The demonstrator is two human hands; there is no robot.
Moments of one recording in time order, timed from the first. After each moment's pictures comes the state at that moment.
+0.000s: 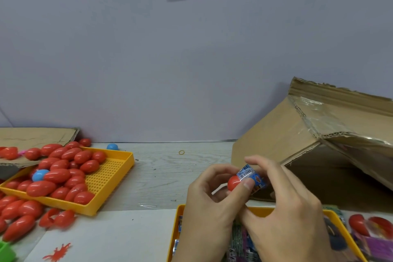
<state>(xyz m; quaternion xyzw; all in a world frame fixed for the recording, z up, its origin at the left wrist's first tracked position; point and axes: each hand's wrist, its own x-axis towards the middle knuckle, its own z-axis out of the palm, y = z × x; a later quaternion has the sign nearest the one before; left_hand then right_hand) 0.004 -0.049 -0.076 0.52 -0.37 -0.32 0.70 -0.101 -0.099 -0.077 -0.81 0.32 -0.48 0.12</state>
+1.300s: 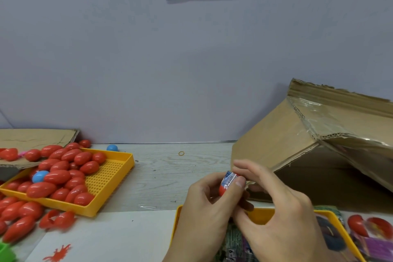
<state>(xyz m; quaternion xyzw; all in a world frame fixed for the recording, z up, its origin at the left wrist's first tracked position) 0.009 -0.042 -0.069 0.56 -0.38 -0.36 0.64 -0.105 -0.099 -0.077 -0.81 0.24 -0.48 0.24</state>
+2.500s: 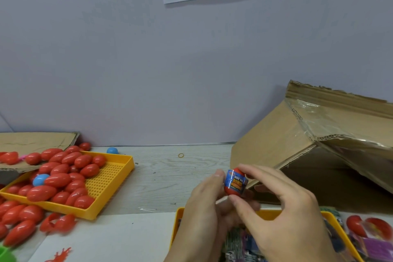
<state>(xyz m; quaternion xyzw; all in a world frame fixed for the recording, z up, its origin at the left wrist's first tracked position) 0.003 -0.046 -0.063 0.44 -0.20 -0.50 0.71 -0.109 -0.105 -0.078 -0.79 0.26 -0.48 0.26</state>
